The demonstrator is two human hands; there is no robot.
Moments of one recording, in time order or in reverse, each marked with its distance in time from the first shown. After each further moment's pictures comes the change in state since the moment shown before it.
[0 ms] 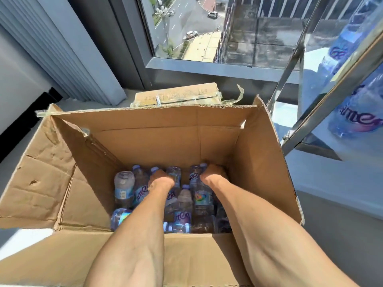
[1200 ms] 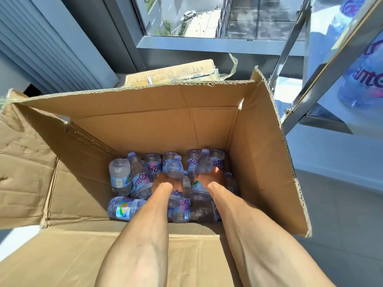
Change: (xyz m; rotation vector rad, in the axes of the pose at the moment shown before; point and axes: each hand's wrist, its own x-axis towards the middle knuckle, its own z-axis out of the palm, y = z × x) left_hand 0.005 -0.025 0.066 0.158 -0.175 0.005; right_hand -0.011 0.049 0.073 0.516 -0.019 0.248
